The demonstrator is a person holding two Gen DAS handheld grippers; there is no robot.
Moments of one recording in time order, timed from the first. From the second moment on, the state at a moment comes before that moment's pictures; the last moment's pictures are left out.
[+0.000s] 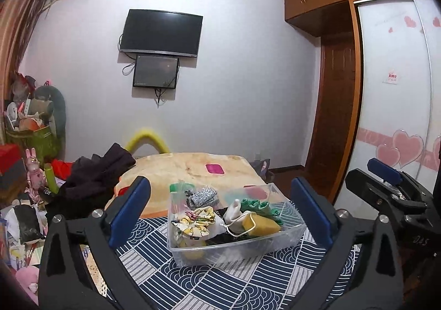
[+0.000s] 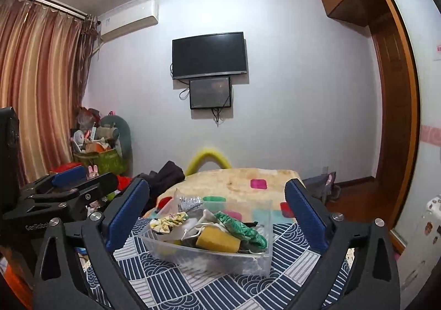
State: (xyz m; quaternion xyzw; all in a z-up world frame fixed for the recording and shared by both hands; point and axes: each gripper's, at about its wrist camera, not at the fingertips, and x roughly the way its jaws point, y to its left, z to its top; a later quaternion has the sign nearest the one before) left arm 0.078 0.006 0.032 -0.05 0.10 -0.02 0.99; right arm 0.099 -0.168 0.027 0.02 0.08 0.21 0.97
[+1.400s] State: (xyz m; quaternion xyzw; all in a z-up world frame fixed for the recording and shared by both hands) left arm 0.073 0.000 0.033 -0.04 0.10 -0.02 0.99; right arm 0.086 -0.172 0.024 0.03 0.09 0.20 0.98
